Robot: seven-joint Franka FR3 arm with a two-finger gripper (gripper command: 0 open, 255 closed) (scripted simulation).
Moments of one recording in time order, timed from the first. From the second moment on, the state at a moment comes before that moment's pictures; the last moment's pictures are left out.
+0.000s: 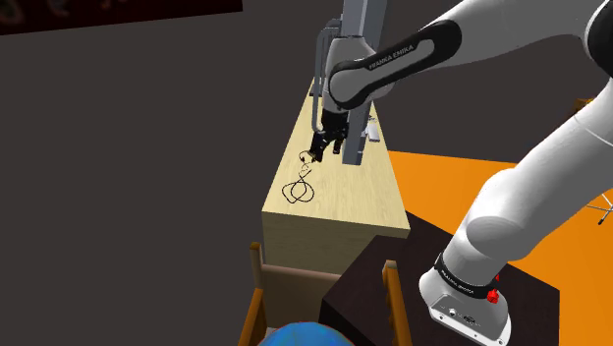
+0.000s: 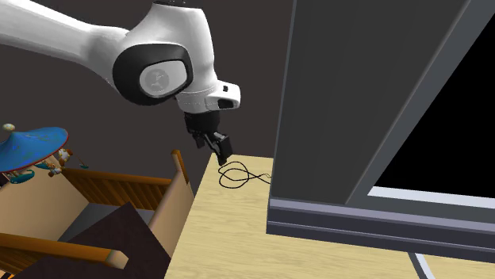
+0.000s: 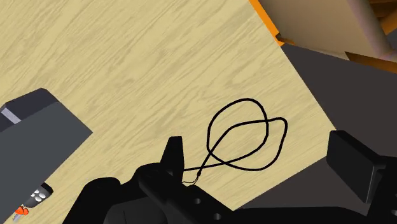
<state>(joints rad) -0.03 -0.27 0.00 -2.43 0.02 2.21 -0.01</state>
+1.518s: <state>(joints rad) -0.05 0.36 -0.01 -2.17 0.01 2.59 0.03</state>
